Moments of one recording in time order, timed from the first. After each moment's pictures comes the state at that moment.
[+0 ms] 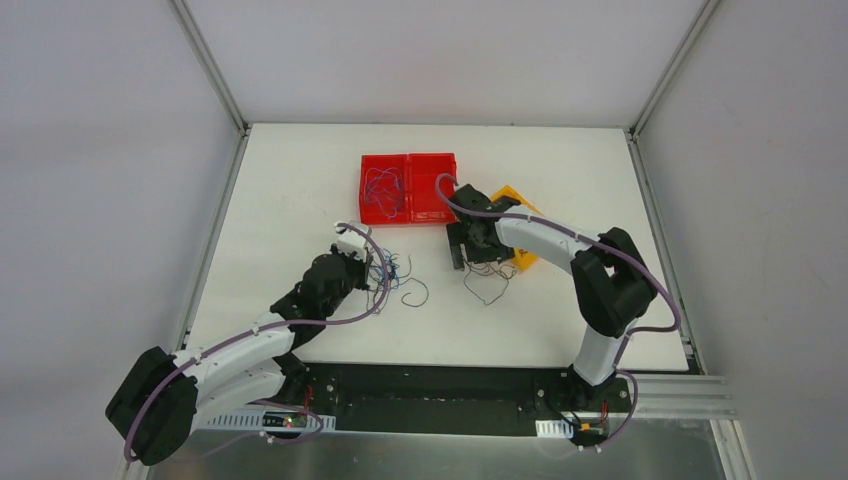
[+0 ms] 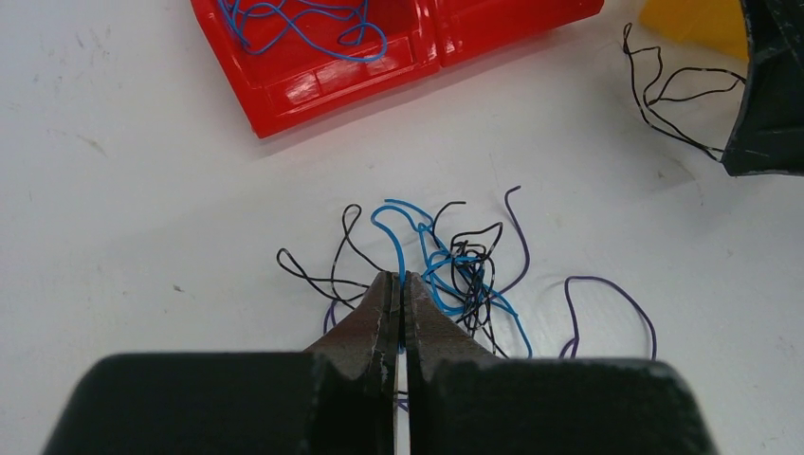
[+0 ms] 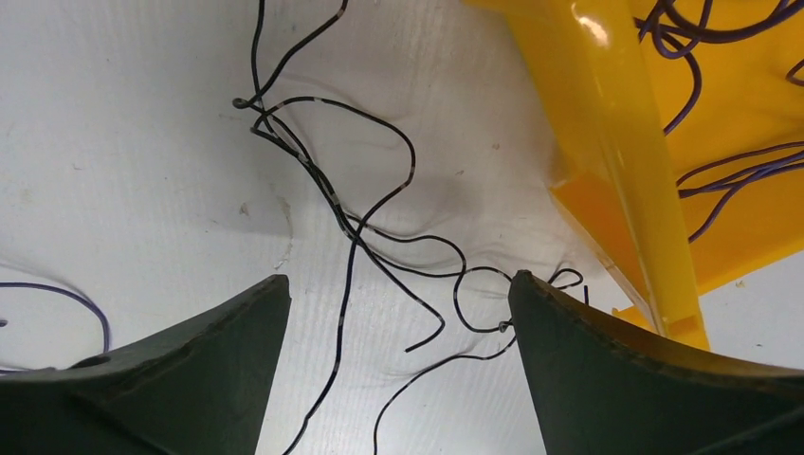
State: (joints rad) left arm -0.67 0.91 0.28 0.31 -0.29 -0.10; right arm 0.70 1.79 1.26 -0.77 0.23 0.44
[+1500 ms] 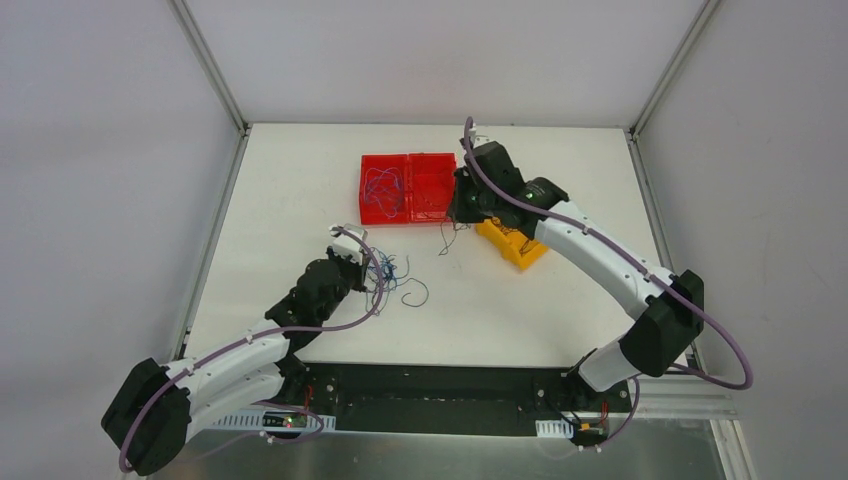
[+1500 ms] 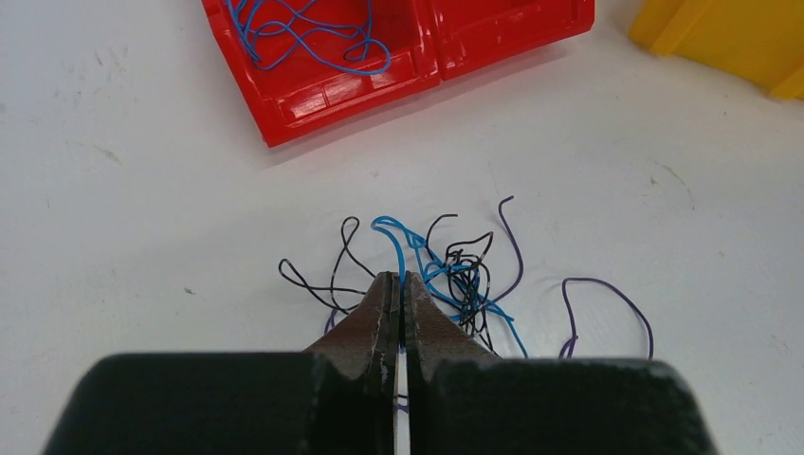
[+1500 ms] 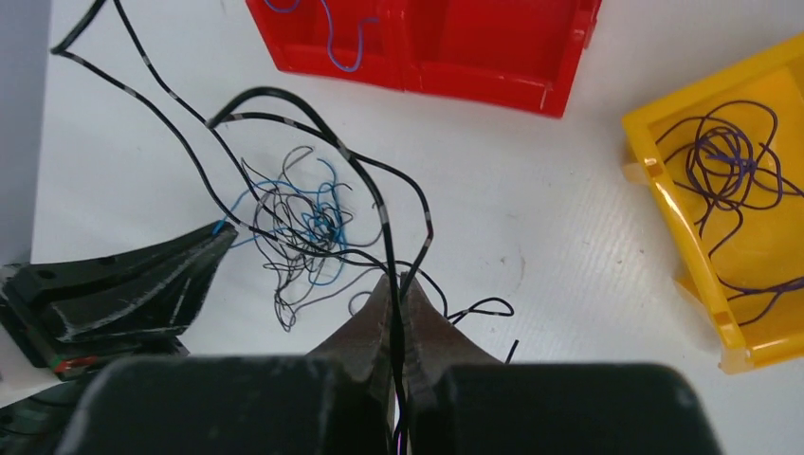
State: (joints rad) left arm -0.67 0.84 0.25 0.32 -0.29 -0.08; right arm 0.73 1.52 1.43 -0.67 0.07 0.53
